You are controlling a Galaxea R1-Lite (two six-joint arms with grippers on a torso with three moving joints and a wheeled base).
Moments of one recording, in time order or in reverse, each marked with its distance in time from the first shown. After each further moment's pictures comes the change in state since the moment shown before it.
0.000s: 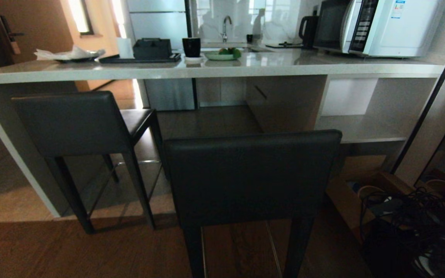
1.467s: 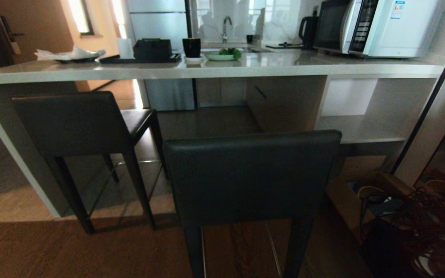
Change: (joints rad) left arm -0.023 -0.684 0.066 1.049 -0.391 -0.194; right arm 0.053 -0.113 -0.184 0.349 -0.038 -0.145
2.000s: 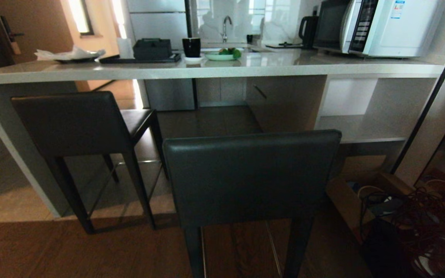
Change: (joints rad) left arm 0.001 0.000 0.002 0.006 0.010 -0.025; right arm 0.011 -0.175 0.531 -0.194 -0.072 -0.084
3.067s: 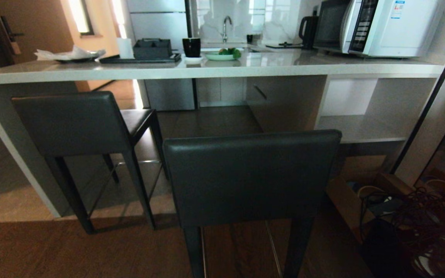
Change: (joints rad) left arm -0.001 0.000 -0.002 0.069 0.026 0.031; right arm 0.001 -0.007 0.061 -0.033 -0.030 0.109
